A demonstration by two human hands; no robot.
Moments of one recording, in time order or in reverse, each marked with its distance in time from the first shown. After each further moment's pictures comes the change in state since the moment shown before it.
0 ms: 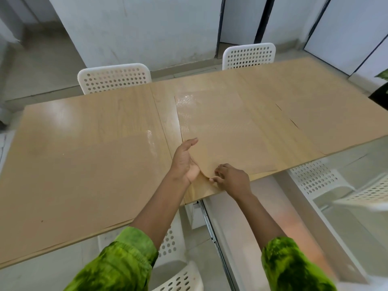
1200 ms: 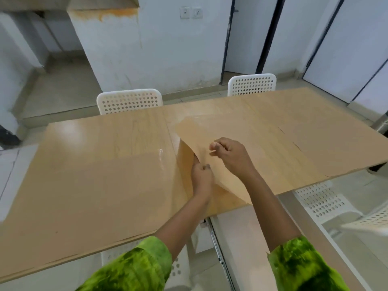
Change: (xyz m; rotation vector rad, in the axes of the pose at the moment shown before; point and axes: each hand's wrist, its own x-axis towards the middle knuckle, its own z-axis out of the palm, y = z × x) left_hand -0.018 -0.014 0.014 0.630 0.260 0.404; right_hand 0.010 -0.088 -0.114 0.751 0.196 -0.127
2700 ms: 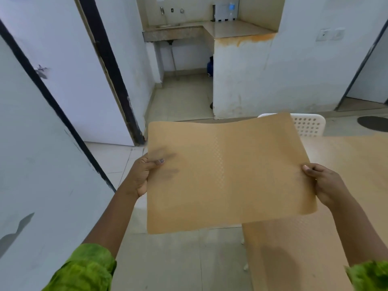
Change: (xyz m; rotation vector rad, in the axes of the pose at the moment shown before) left_hand 0.155 0.113 -0.797 -0.223 0.077 0.078; right_hand 0.069 -0.174 0.444 0.618 0.020 0.339
